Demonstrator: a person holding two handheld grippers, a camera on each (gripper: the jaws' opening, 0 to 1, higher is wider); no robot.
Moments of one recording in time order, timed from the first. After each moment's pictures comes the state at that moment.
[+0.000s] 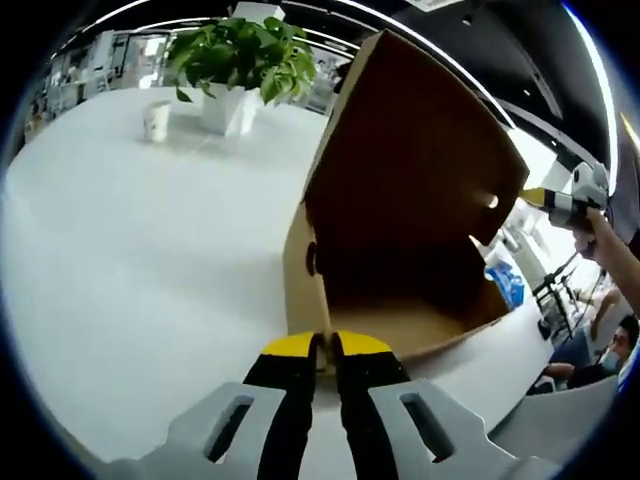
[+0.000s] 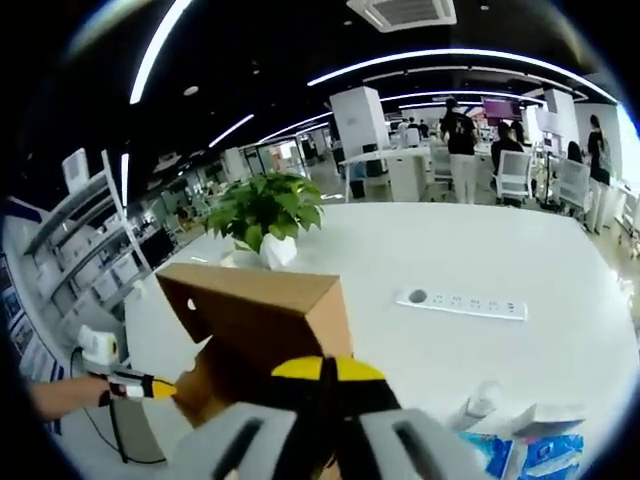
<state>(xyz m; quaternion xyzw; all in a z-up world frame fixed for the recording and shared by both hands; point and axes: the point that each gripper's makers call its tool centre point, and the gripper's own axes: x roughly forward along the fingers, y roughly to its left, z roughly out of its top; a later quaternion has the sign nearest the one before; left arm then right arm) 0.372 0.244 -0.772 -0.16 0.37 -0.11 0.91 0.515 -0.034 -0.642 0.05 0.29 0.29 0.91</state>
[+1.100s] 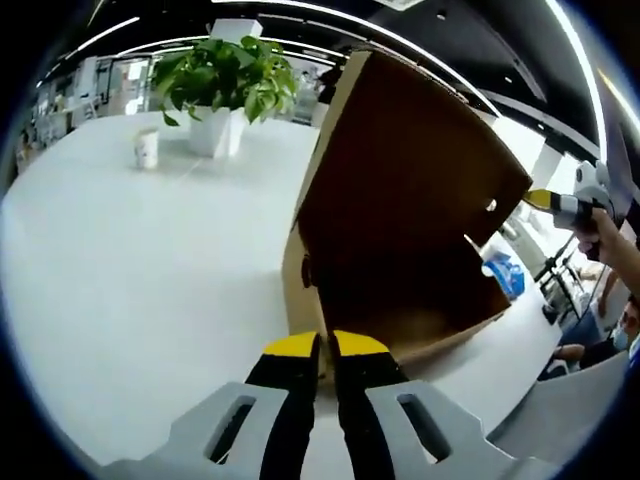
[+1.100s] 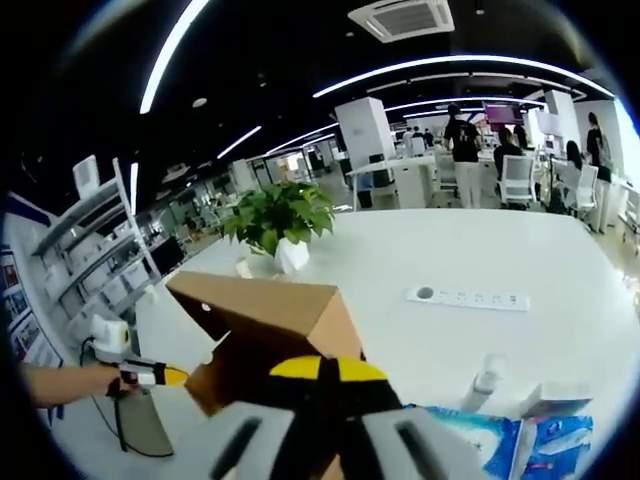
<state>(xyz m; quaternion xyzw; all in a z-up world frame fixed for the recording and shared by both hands) 0.365 0.239 -0.749 -0.13 0.34 -0.12 0.92 0.477 -0.039 -0.640 0.06 0.27 0.31 0.91</state>
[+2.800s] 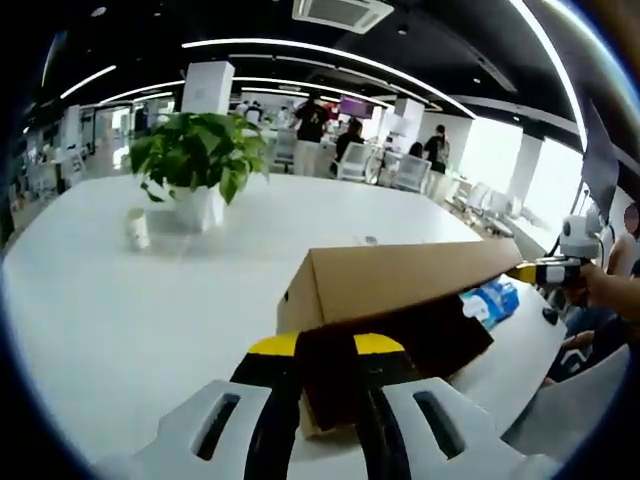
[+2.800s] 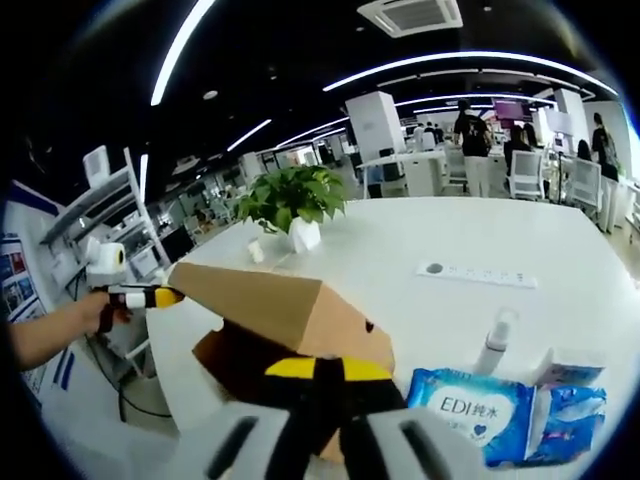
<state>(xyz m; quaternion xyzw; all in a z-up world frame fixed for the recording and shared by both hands) 0.397 0.237 -0.673 -0.07 0.27 -0.14 0.95 0.430 -0.040 -0.675 0.05 0.28 0.33 0.90</state>
